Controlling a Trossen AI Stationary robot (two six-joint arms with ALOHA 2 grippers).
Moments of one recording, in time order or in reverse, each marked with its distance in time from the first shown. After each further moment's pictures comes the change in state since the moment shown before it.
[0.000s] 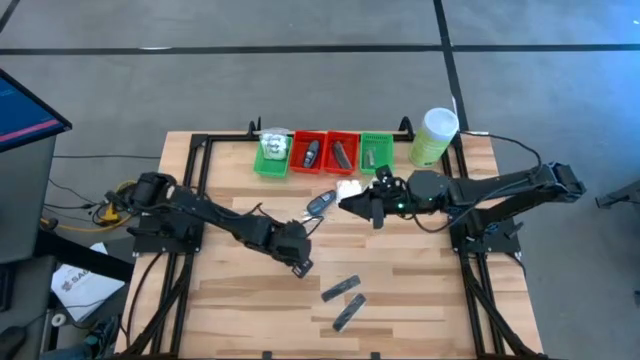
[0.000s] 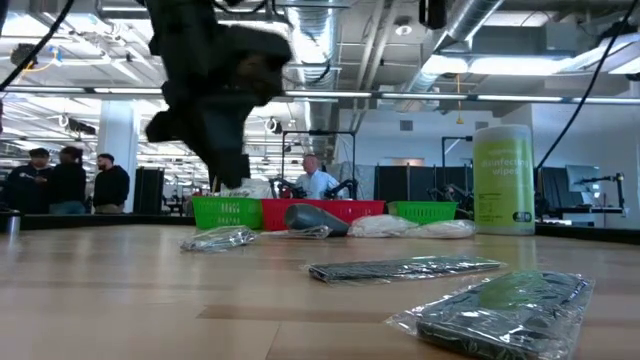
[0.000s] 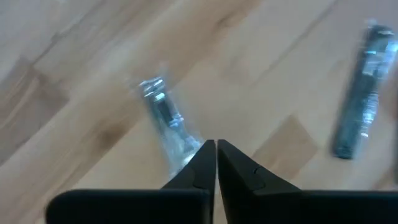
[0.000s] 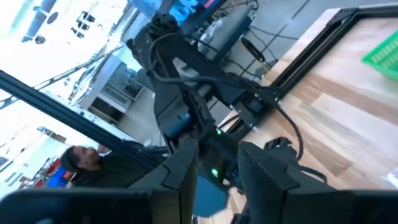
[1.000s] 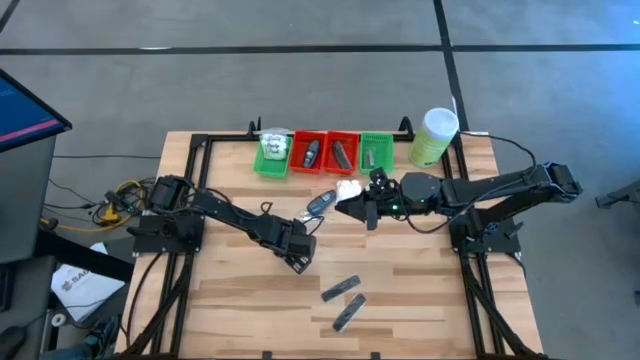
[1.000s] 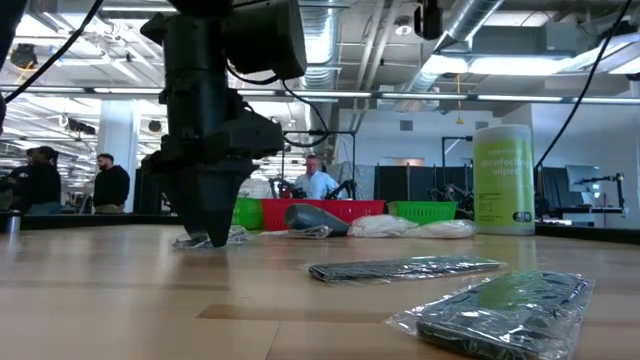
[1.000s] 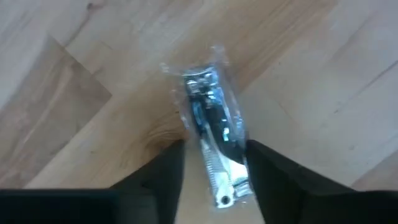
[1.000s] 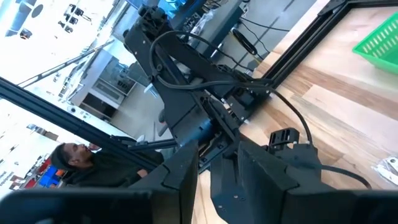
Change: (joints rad) left arm 0.057 0.138 0.003 -0.063 0.042 0.058; right arm -0.006 0.038 0.000 -0.007 -0.012 0.011
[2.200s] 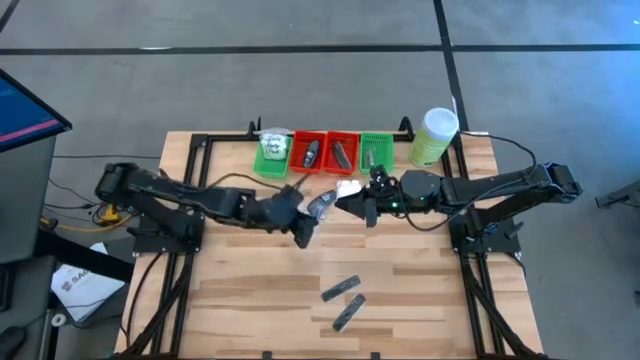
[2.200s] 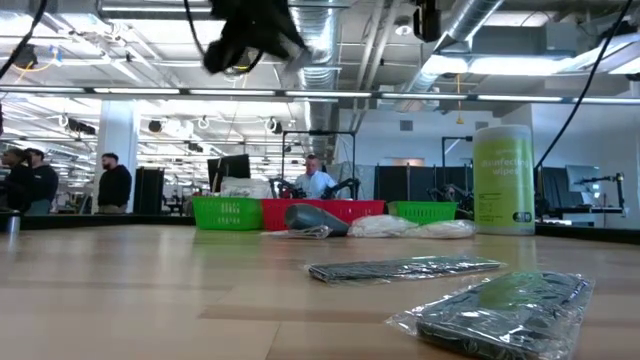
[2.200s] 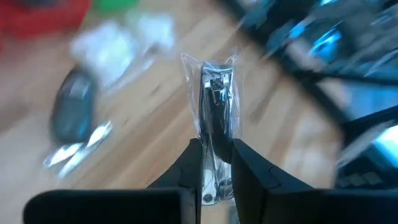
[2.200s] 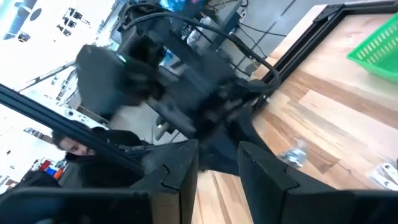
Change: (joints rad) left arm 0.031 -0.444 -0.002 0.323 -0.221 0.141; right arm -0.016 0.000 0.000 0.008 0.002 -0.008
